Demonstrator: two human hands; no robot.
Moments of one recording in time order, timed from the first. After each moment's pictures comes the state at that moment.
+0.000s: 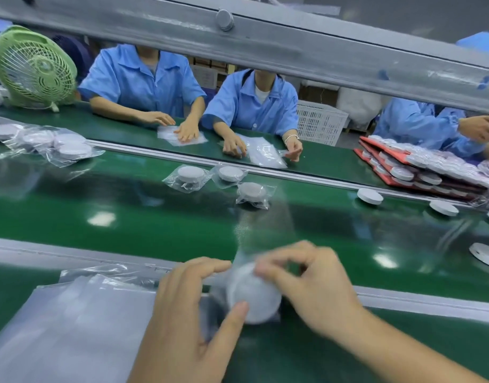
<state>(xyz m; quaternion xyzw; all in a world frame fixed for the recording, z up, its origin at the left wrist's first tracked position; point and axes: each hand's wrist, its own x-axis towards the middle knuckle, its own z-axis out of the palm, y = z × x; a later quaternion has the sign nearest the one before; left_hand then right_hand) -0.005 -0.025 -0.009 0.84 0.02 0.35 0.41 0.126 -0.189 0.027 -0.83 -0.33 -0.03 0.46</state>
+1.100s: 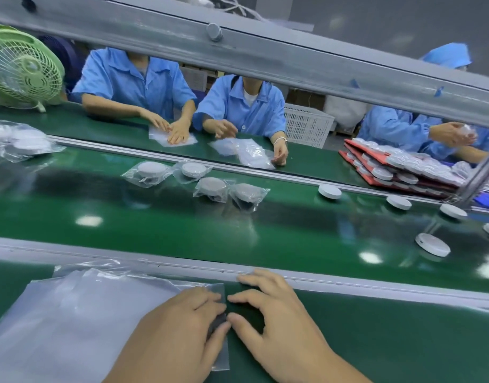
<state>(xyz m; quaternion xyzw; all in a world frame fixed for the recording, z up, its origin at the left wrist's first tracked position) -0.004 -0.014 -0.036 0.96 -0.05 0.20 0.18 0.087 -0.198 -0.037 -0.89 -0.38 -0.06 0.23</state>
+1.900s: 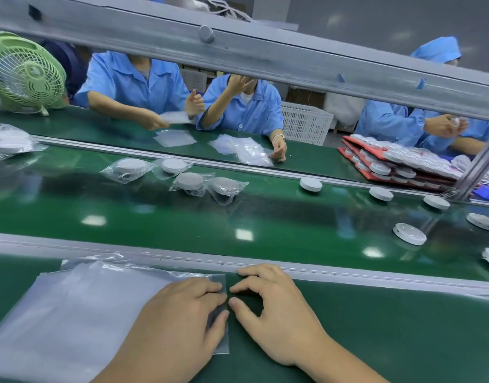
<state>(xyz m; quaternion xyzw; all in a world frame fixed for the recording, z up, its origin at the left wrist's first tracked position) -0.007 -0.015 -0.040 0.96 -0.04 0.21 0.16 0.086 -0.196 -0.040 -0.89 -0.36 -0.07 0.26</state>
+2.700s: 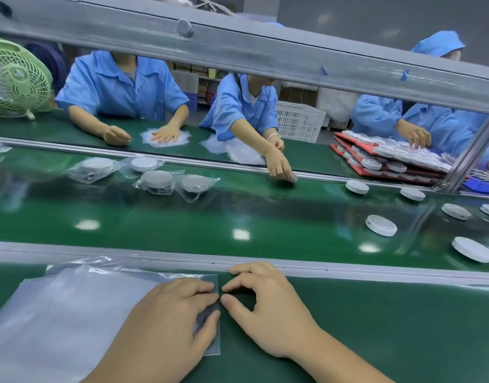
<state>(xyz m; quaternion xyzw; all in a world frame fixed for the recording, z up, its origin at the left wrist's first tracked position) -0.007 -0.016 -0.034 0.97 -0.05 0.20 0.15 0.092 -0.198 -0.039 -0.90 -0.34 -0.02 0.28</state>
